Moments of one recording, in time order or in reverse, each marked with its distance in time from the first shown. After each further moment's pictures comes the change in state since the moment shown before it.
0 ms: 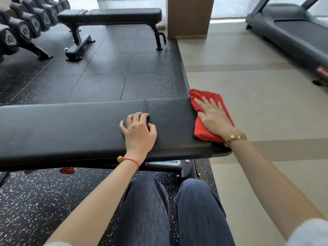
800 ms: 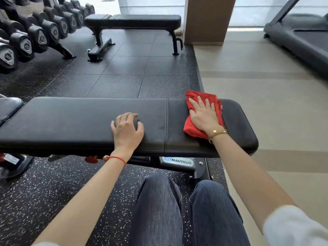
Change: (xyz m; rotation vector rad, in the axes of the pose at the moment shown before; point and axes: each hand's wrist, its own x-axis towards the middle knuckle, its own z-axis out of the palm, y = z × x) left_hand 0.001 -0.088 -0.060 -0.043 0.031 -0.128; right_hand 0.025 -0.099 0.024 0.018 -0.020 0.052
